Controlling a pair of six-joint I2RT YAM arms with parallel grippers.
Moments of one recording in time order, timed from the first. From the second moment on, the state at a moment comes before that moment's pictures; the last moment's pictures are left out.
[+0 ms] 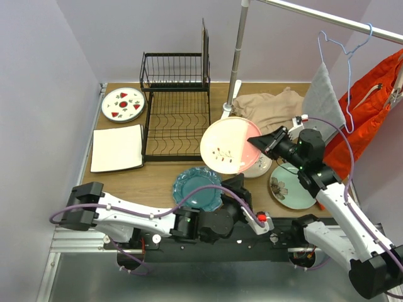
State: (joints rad) left arm -1.68 1.37 0.89 0.32 -0.85 0.75; right arm 0.33 0.85 0.70 -0.11 -0.32 1.05
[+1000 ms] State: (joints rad) left arm -0.69 0.91 0.90 0.25 0.02 -0.11; right arm 0.33 0.95 0.59 -0.08 0.12 0.79
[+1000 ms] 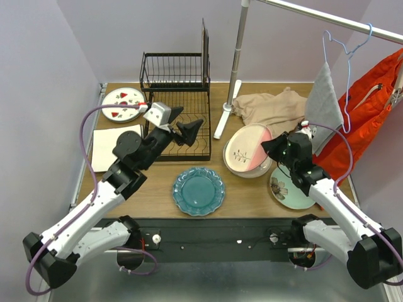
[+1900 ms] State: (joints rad) left arm -0.70 0.80 0.81 0.31 -0.10 -0.02; right arm 0.32 1.02 0.55 -0.02 0.16 0.84
